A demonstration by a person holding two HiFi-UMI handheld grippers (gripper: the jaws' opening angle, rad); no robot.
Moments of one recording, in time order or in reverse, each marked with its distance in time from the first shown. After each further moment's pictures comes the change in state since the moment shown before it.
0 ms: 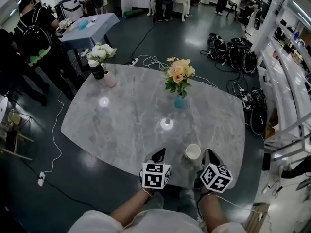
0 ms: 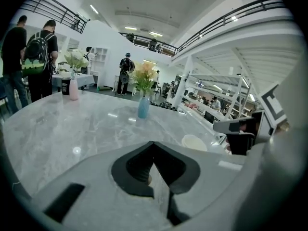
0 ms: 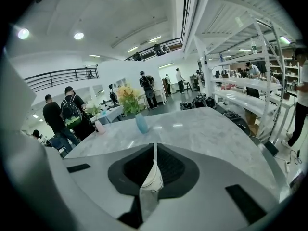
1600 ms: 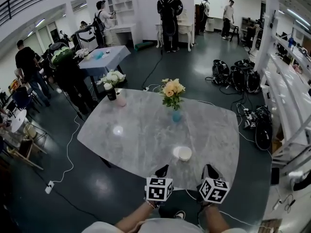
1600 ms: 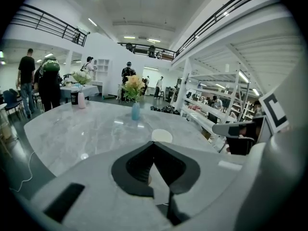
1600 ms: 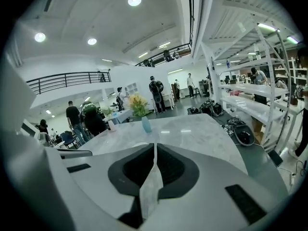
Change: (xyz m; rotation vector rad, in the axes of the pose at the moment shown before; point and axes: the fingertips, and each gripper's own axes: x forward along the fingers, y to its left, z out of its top) left arm -0.068 -0.094 -0.031 0.059 -0.066 0.086; right arm -0.096 -0.045 -0.018 -0.076 -0.062 0.103
